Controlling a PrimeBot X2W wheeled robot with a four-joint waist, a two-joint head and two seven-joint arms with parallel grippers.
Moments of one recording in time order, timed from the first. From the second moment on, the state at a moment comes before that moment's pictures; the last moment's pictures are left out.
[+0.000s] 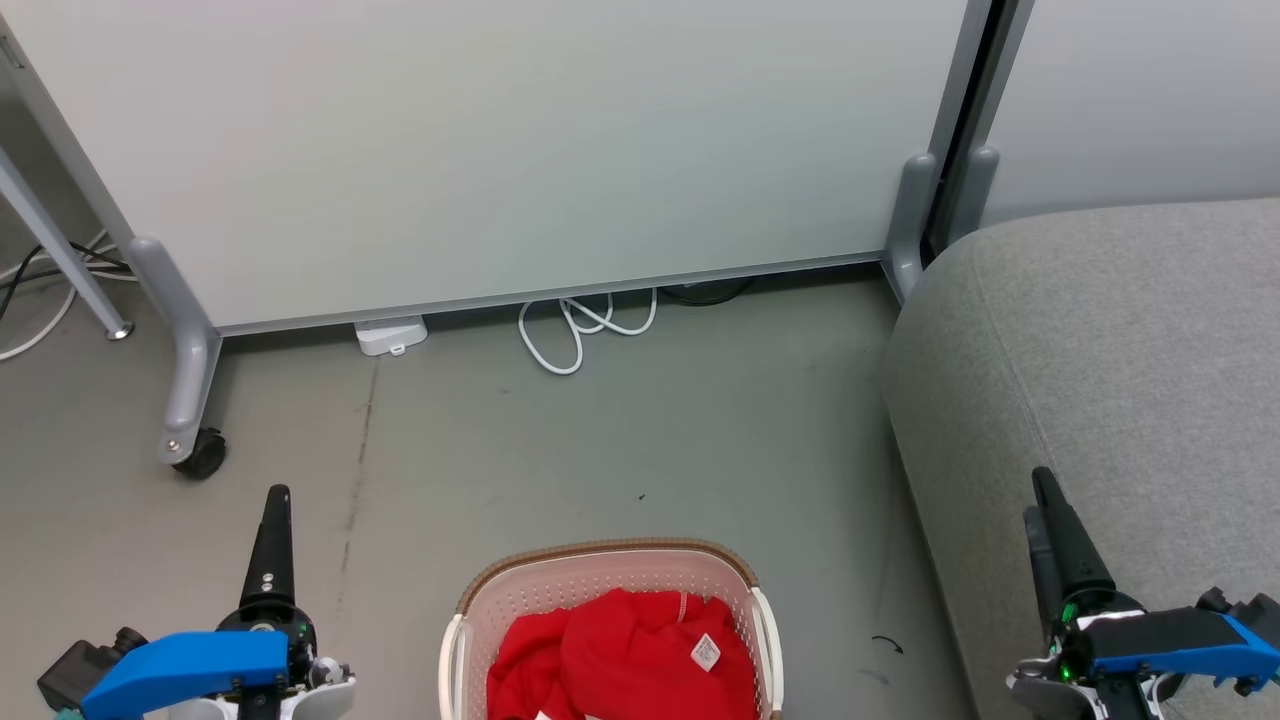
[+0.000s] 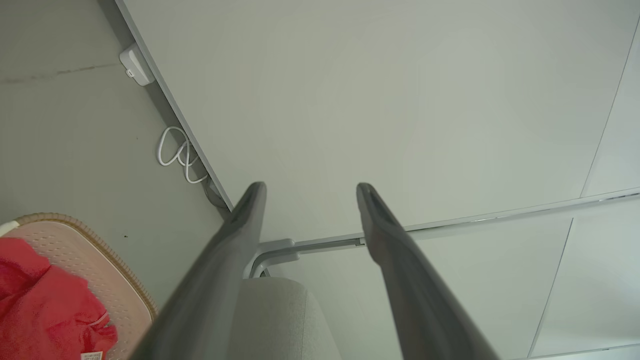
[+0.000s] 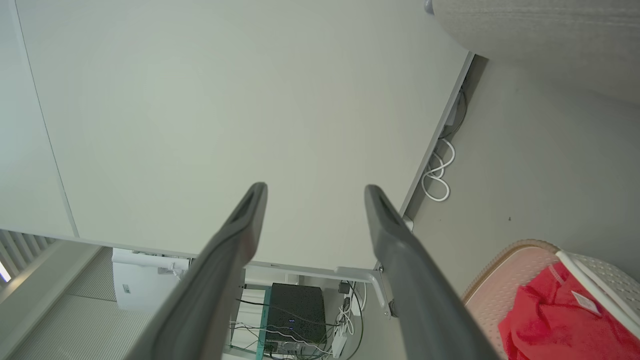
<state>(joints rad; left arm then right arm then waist) -0.05 0.04 0.09 0.25 -1.40 -0.13 0.03 -0.07 -0.04 -0.06 0.26 1.42 0.13 0.03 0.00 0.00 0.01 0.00</state>
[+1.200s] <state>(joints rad) -0.05 0.05 -0.04 0.18 -0.69 -0.06 -0.10 -0.08 -0.04 0.04 0.20 0.74 0.13 -0.10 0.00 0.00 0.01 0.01</state>
